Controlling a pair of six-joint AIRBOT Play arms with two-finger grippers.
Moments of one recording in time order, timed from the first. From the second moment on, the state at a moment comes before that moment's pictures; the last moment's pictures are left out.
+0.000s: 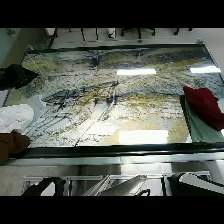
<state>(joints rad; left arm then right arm) 0.15 -1.03 1.55 -2.14 1.32 1.63 -0.90 -1.33 1.35 1.85 -1.61 -1.33</state>
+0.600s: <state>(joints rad) 0.14 -1.05 1.55 -2.14 1.34 1.63 -0.87 -1.34 1.44 2.05 -1.61 -1.33</state>
